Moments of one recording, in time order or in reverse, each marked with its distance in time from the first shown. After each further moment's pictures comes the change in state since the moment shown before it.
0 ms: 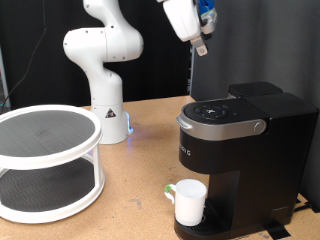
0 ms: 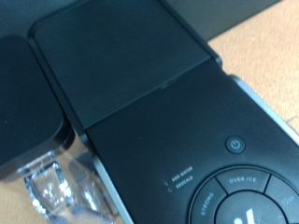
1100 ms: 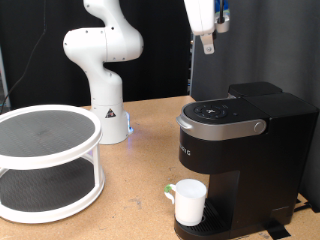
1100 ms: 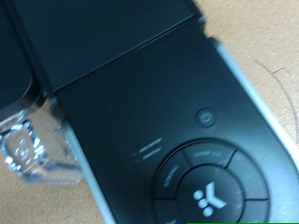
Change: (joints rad) arm 0.000 0.114 0.055 0.166 -0.233 -0.095 0.127
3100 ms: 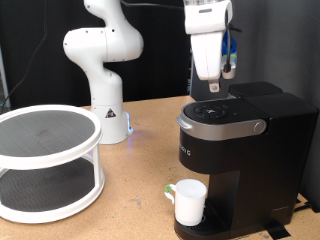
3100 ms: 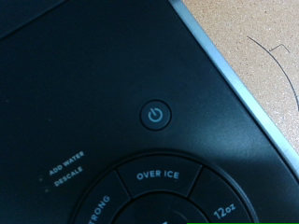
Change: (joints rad) arm 0.005 0.146 0.021 -0.018 -0.052 0.132 0.044
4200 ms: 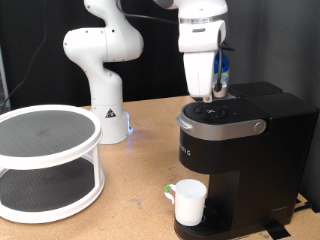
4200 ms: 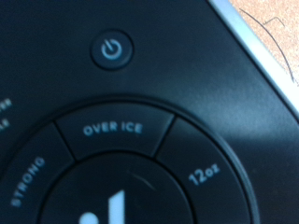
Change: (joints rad) arm -0.006 0.023 -0.003 -0.057 -0.047 0.076 0.007
